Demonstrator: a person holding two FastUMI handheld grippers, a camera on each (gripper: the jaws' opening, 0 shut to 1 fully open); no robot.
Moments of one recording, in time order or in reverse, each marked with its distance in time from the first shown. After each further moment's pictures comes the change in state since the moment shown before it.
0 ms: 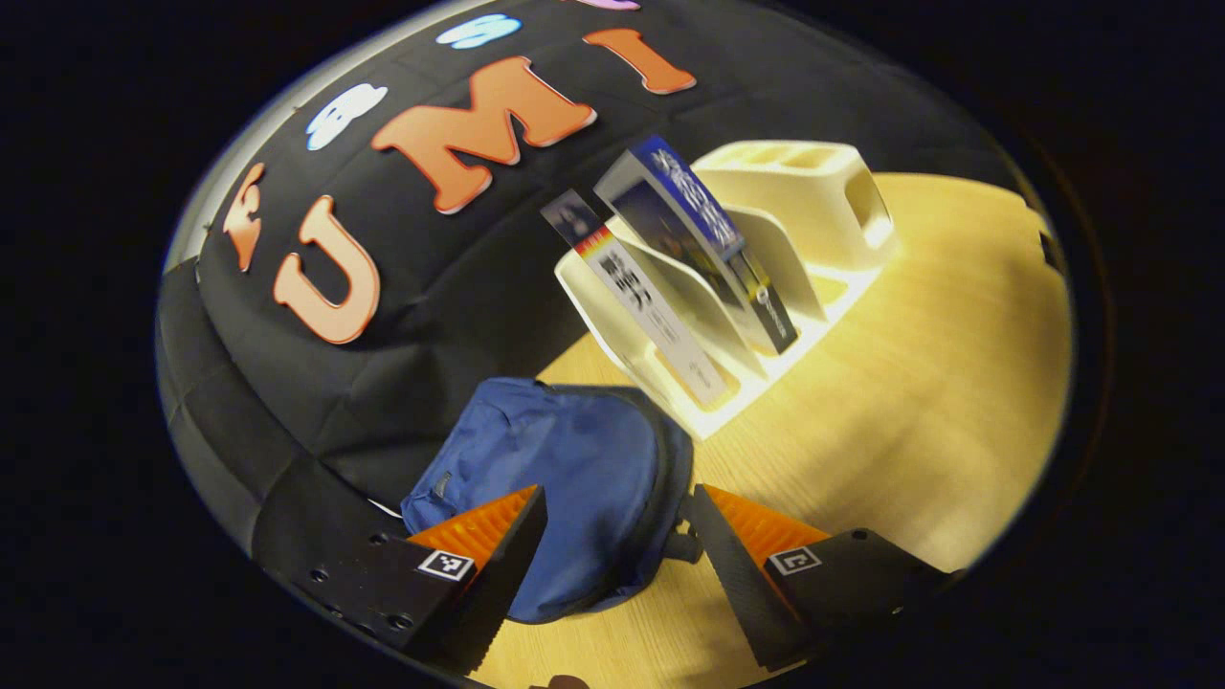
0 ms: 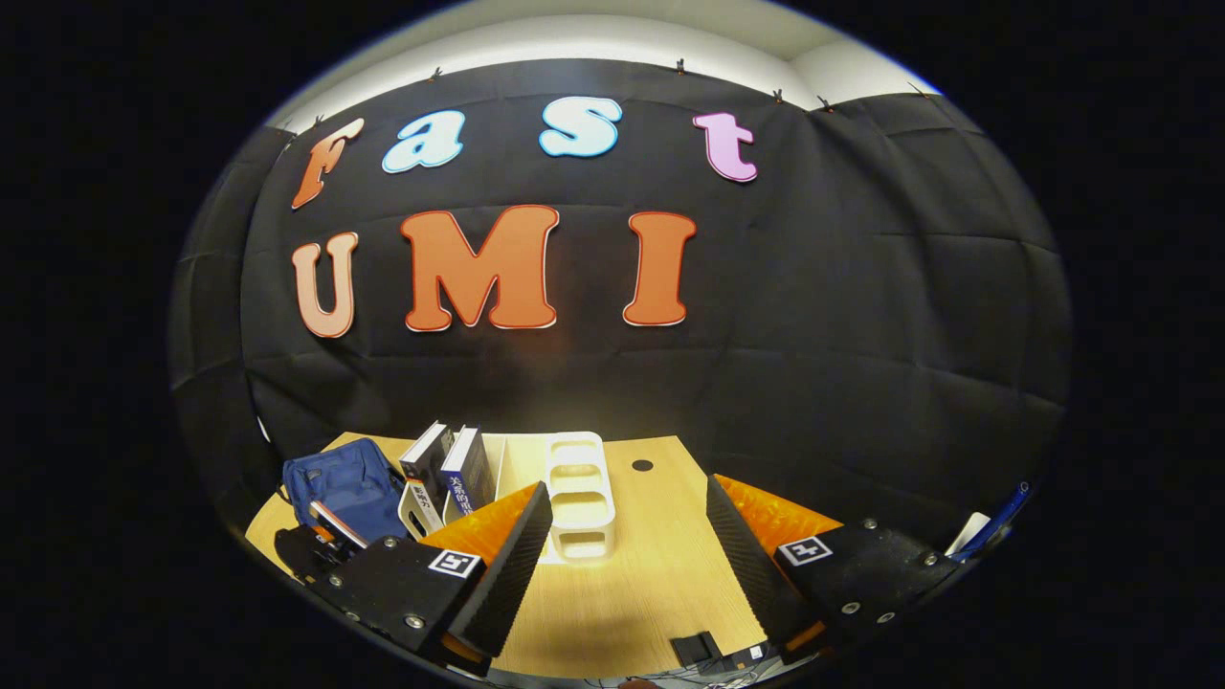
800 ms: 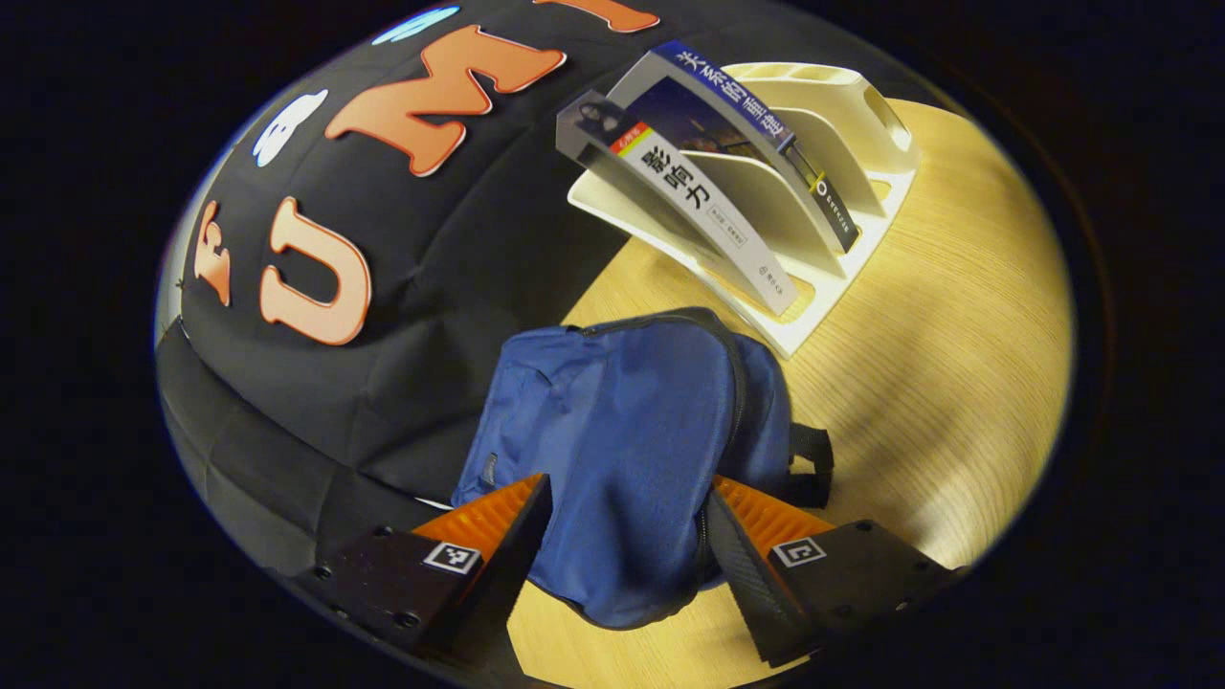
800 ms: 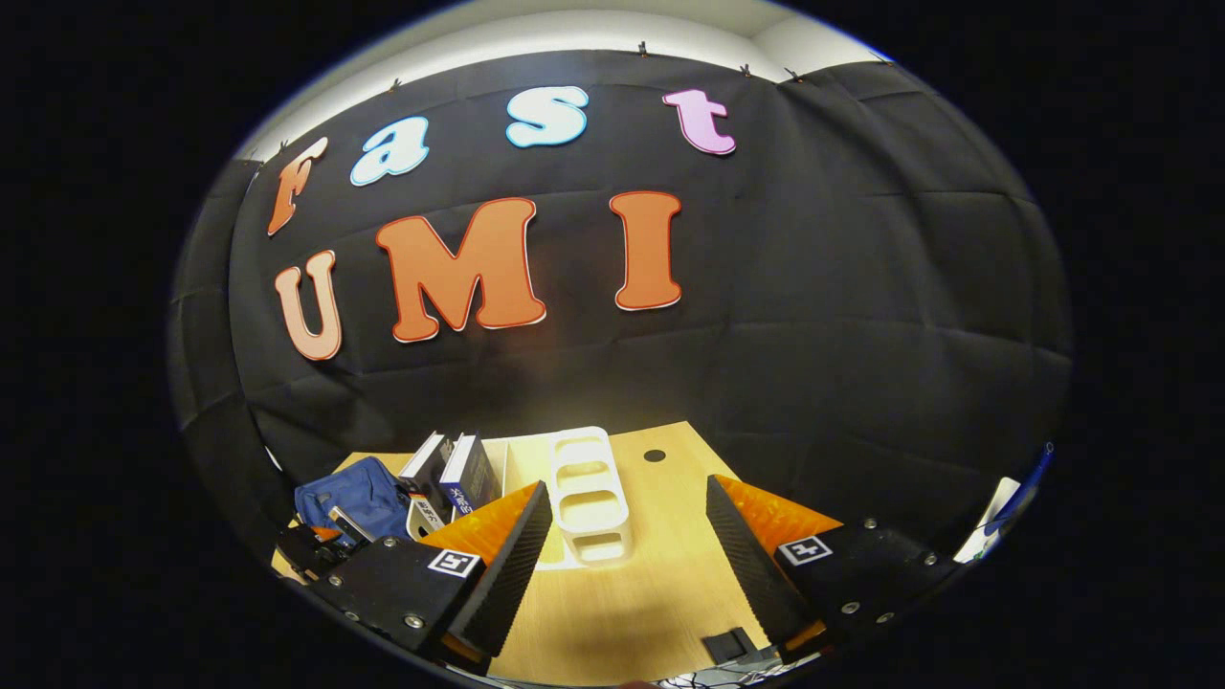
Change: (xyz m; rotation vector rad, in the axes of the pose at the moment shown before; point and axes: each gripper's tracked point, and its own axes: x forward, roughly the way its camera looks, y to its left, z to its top) left arm 0.026 0.061 -0.031 0.107 0.163 0.027; right arm 0.027 0.010 -0.011 0.100 0.028 0.030
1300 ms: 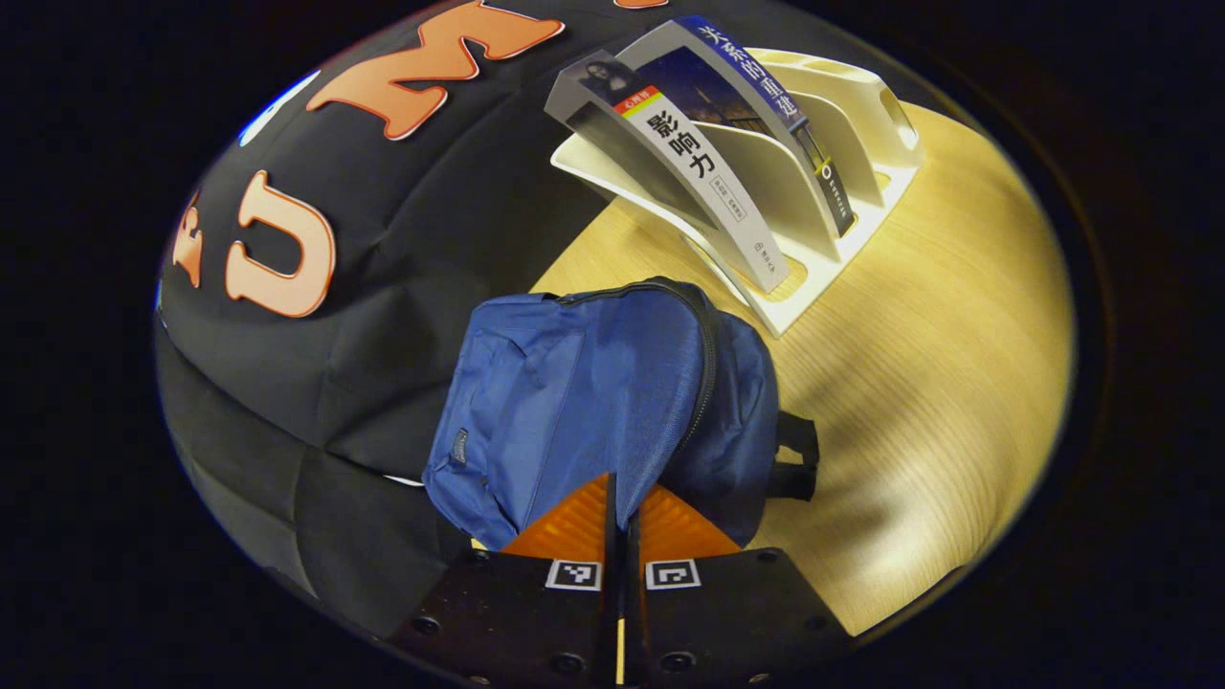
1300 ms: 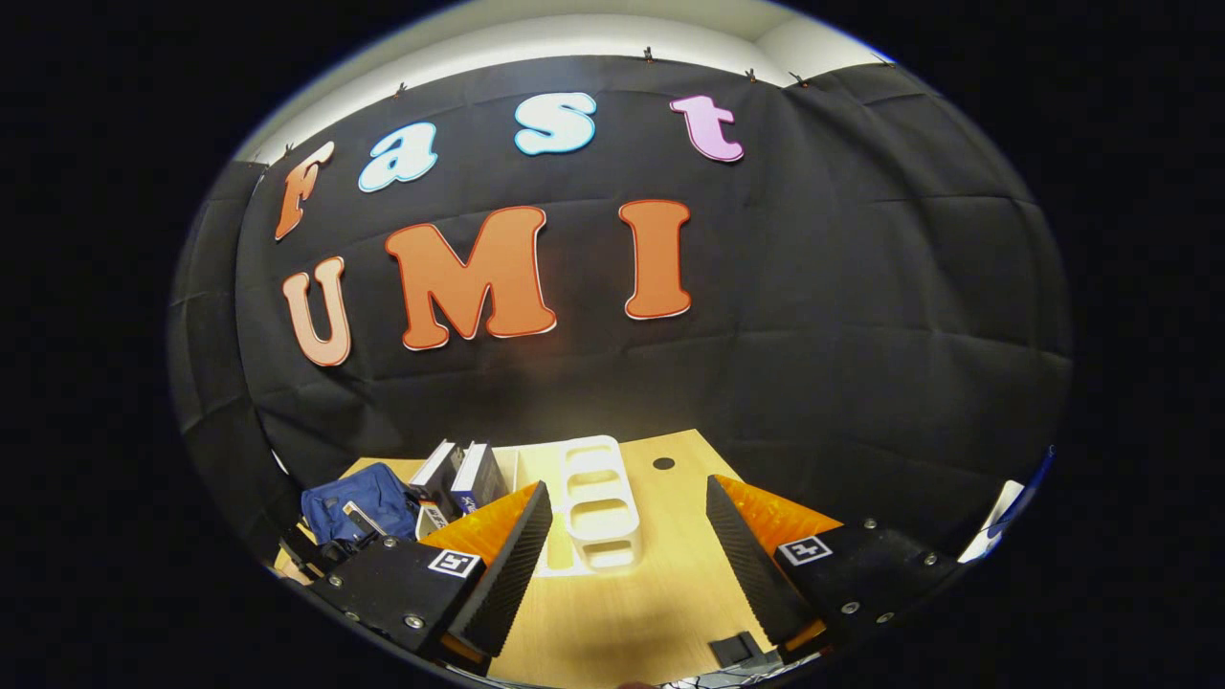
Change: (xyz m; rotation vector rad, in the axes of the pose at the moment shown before) left arm 0.001 0.006 -0.002 -0.040 0.100 -0.150; right arm 0.002 0.022 0.011 -0.009 -0.021 0.051
